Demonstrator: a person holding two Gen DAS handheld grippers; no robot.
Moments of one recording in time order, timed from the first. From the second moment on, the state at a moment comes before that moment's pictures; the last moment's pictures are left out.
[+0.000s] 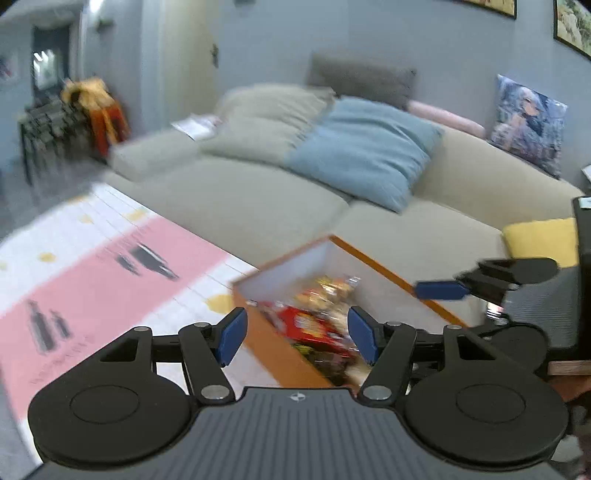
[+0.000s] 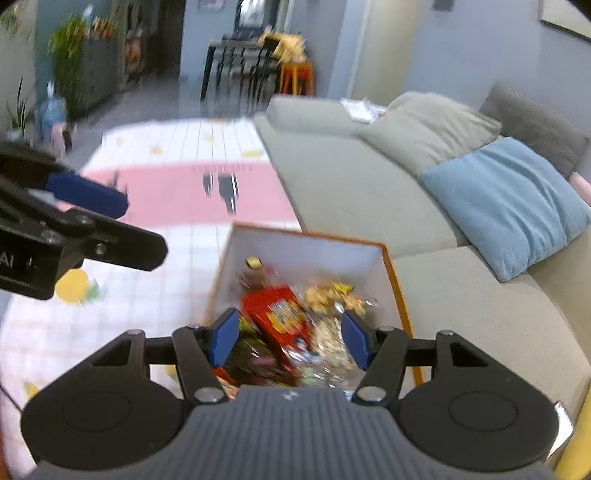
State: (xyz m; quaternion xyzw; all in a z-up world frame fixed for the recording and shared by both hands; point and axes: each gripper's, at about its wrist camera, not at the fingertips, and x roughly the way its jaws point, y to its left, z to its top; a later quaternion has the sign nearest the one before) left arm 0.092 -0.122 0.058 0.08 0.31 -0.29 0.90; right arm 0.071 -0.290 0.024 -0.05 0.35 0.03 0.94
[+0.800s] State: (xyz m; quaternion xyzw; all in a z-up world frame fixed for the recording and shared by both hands) left arm 0.027 -0.060 -0.005 0.07 0.34 -0.15 0.93; right arm -0.022 -0.214 0.001 -0.01 0.31 -0.04 0.95
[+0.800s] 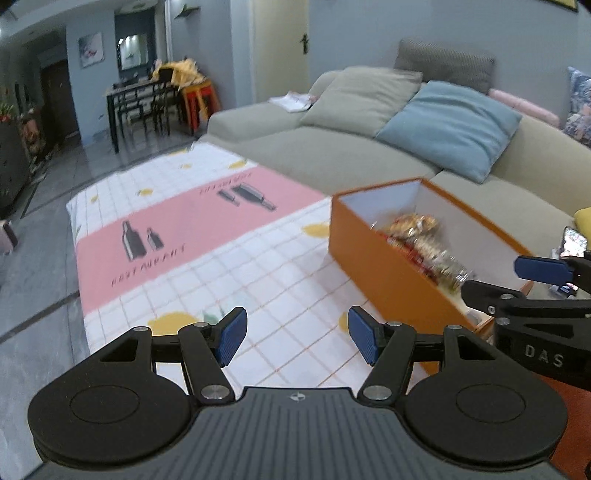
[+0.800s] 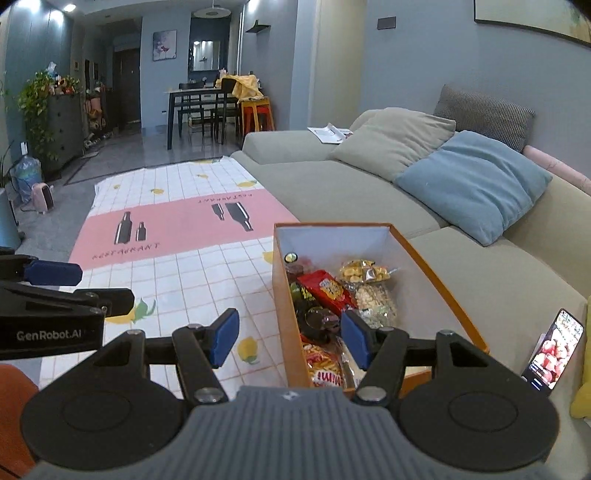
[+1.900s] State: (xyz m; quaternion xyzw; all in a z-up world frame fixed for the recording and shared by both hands) left arm 0.038 -0.042 -0.032 0.05 0.40 -0.12 0.91; right arm -0.003 -0.190 -0.029 -0.04 0.37 -0.01 0.93
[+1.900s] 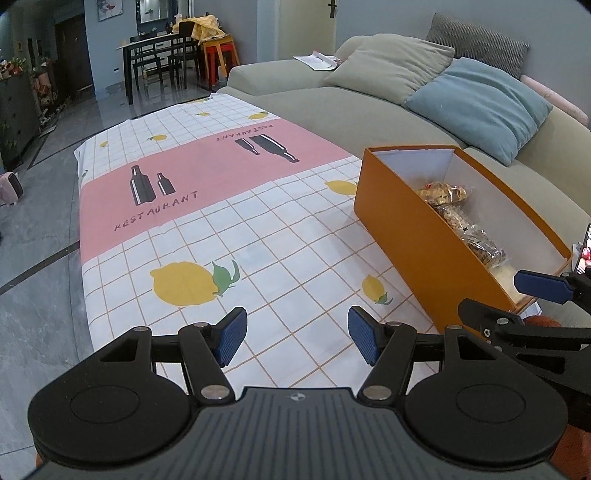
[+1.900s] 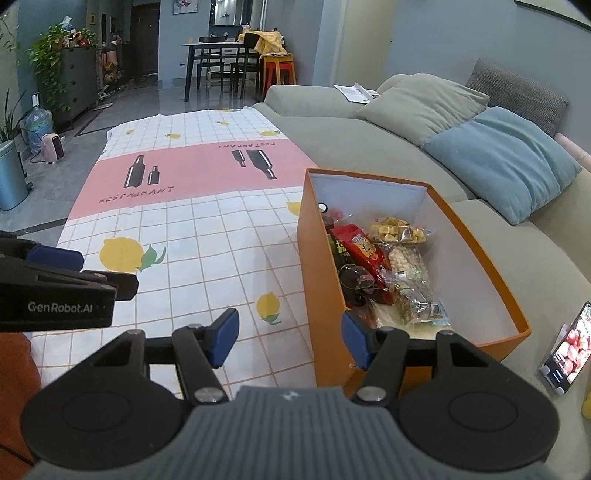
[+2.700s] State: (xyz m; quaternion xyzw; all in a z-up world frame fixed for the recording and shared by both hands) left arm 0.035 -0.043 -0.029 0.04 0.40 -0.13 0.91; right arm -0.006 -0.187 -0.027 -0.05 0.36 0.00 0.93
